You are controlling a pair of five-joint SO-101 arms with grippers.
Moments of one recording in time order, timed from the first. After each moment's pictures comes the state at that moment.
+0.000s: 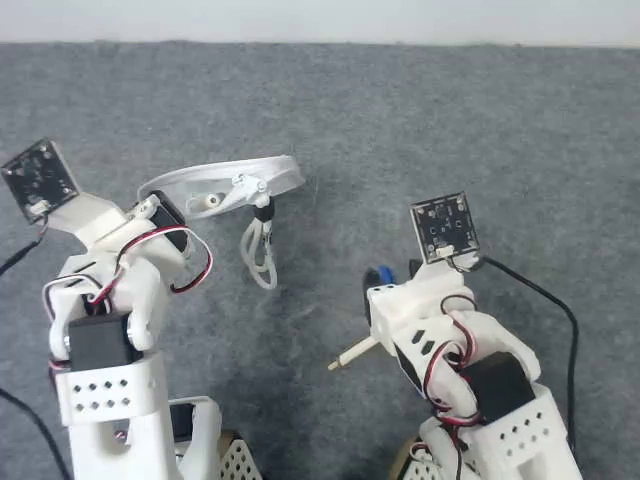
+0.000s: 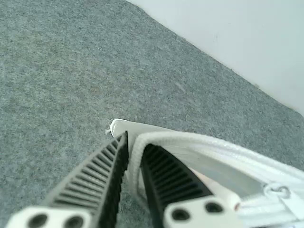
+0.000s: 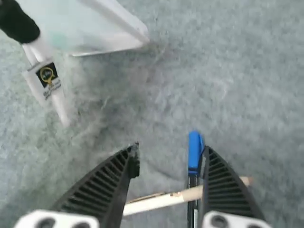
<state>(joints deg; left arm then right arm) -13.4 -59.0 45.8 61.7 31.7 -29.9 -72.1 55.7 68.5 -13.8</state>
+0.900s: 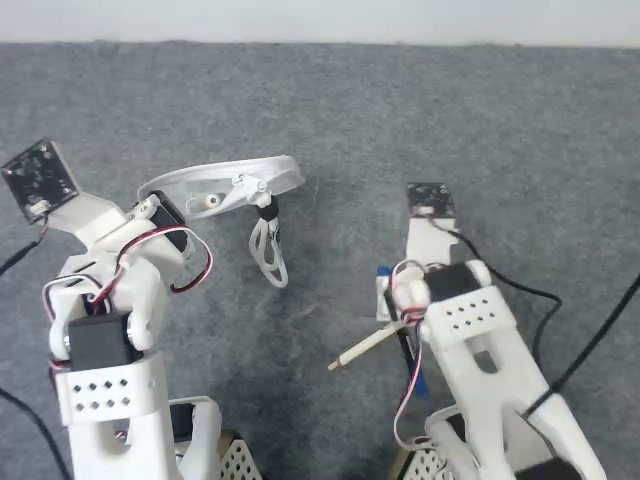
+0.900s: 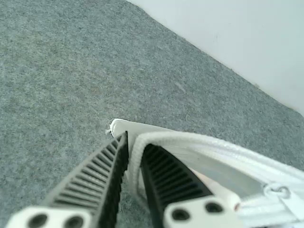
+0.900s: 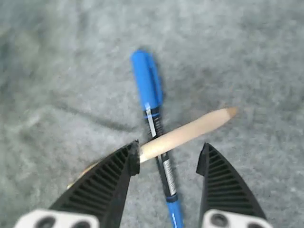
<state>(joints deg) -13.4 -58.9 45.8 61.7 31.7 -20.5 -33.1 52.4 65.3 -19.3</state>
